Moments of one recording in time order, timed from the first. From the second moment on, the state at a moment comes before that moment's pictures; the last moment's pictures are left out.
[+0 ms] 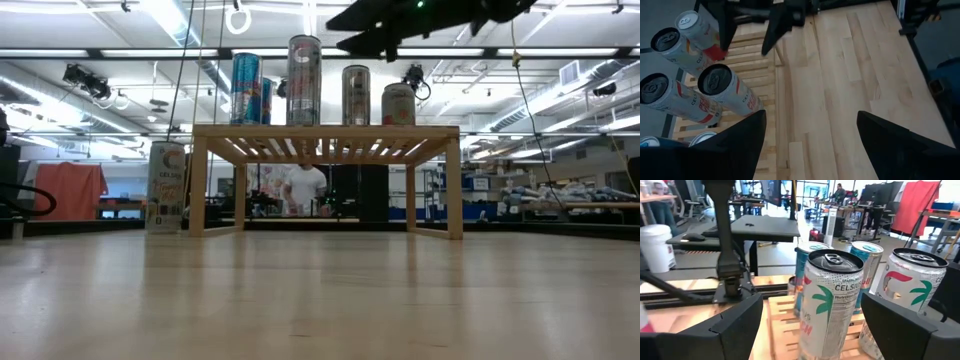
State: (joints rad) left arm 0.11 1.47 2.21 -1.50 0.03 0.22; right arm -0.24 1.35 0.98 0.30 0.01 -0.08
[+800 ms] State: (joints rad) left arm 0.11 1.47 2.15 -1.57 -0.09 0.04; right arm -0.09 1.18 0.98 0.10 -0.05 -0.03
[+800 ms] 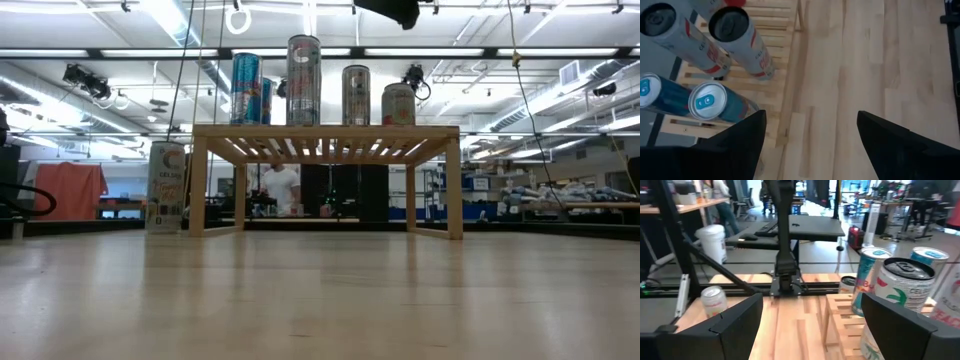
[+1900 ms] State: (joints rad) left arm 0.36 1.36 1.69 -1.57 -0.21 0.05; right arm 0.01 1.18 0.98 0.04 0.00 -0.03
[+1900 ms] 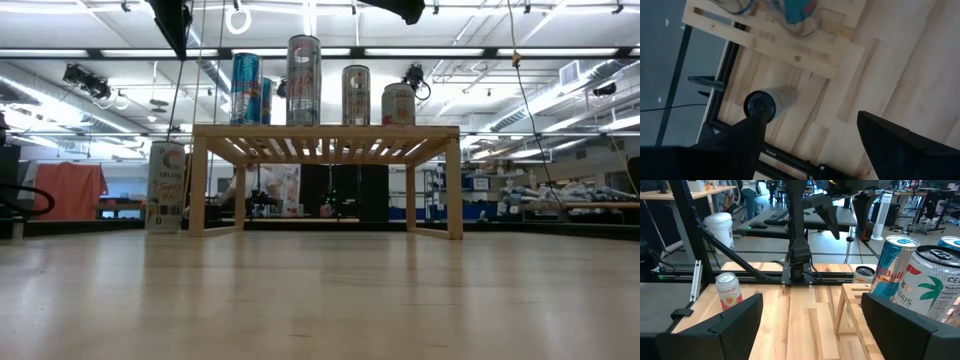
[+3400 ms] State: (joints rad) left arm 0.73 1.29 1.43 -1.53 -0.16 0.01; right arm 0.01 1.18 0.98 -0.02 -0.01 -0.03
